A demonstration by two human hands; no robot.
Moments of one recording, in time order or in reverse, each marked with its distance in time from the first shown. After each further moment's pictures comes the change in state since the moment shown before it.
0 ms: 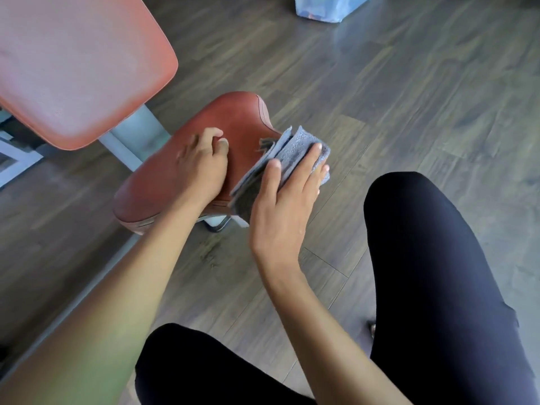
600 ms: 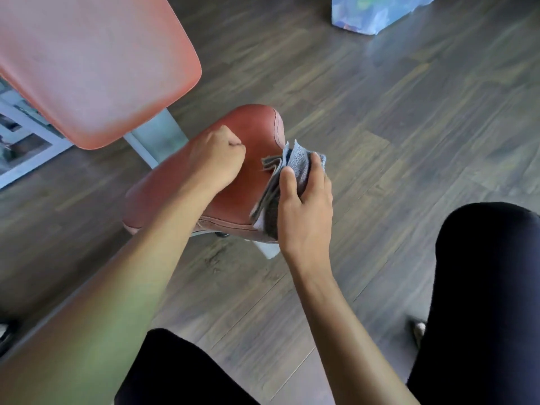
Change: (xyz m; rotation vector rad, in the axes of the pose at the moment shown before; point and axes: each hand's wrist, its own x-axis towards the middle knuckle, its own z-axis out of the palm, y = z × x) left_hand 0.022 0.032 -0.009 0.059 -0.019 -0.103; right_hand 0.054 -0.013 -0.030 -0.046 -0.235 0.086
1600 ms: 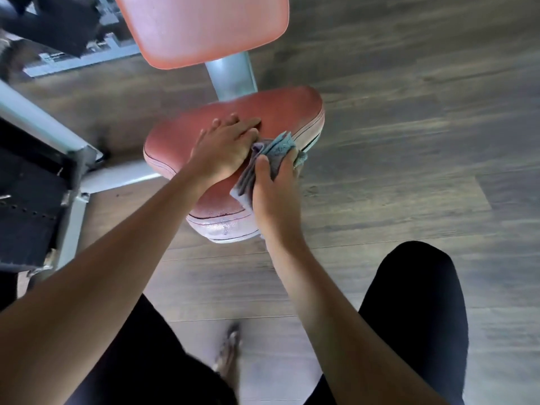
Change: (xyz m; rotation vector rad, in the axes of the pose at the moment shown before) left_hand -0.005 0.037 0.028 0.106 0.045 -0.449; right_hand 0.106 -0.008 -0.018 -0.019 -0.836 0.092
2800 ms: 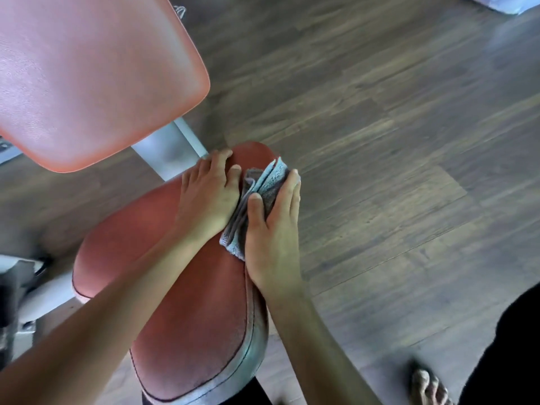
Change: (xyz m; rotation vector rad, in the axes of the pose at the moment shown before) left_hand 0.098 0.028 0.030 0.001 0.054 0.220; right_hand 0.084 0.002 -0.001 0.165 0.227 -0.084
